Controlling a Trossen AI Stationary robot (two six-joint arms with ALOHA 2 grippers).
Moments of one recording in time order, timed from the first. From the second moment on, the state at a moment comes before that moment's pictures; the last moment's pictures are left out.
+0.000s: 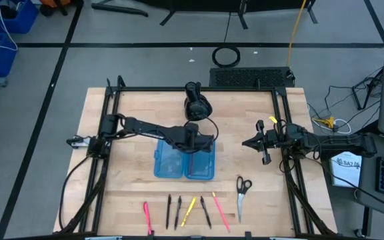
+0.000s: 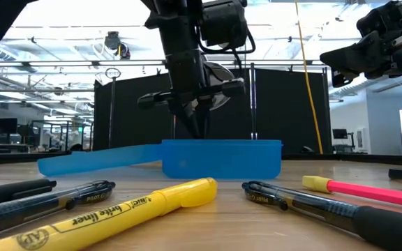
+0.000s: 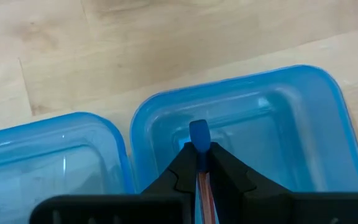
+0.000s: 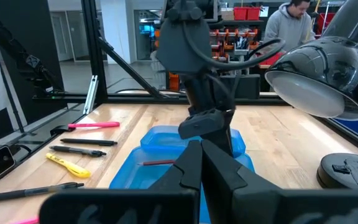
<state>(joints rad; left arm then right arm) -0.04 2.10 1.61 -0.82 -0.40 -1.30 -0.08 0.27 0.01 0.26 -0.16 0.01</state>
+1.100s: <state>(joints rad) -0.07 2.18 1.61 -0.86 -0.44 -1.30 -0.08 0.27 0.01 0.26 -0.16 0.01</state>
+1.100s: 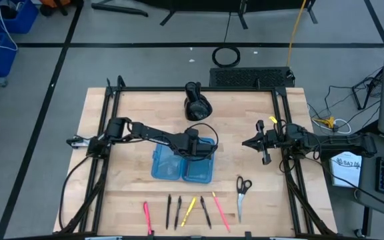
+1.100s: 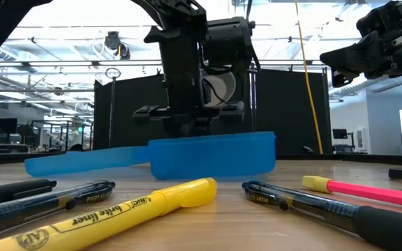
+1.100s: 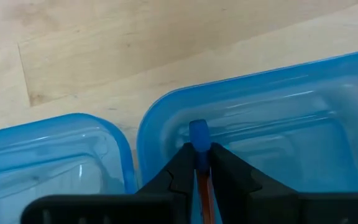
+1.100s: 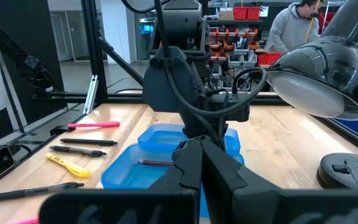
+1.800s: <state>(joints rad) -0.09 2.07 1.65 -0.87 -0.44 -1.09 -0.08 0.27 0.01 0.26 -0.16 0.01</state>
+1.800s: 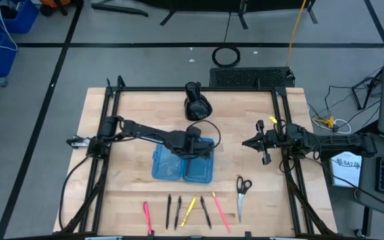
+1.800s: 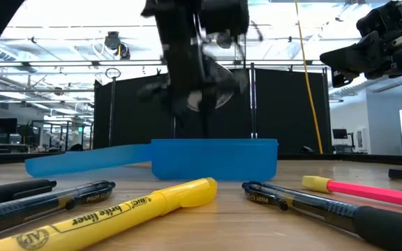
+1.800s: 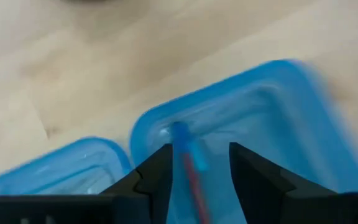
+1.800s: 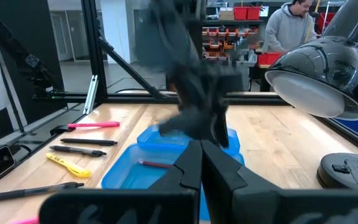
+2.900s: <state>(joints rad) -0.43 1.99 1.58 -0.66 -0.34 -0.26 -0.08 0.27 0.01 0.26 -0.16 0.01</state>
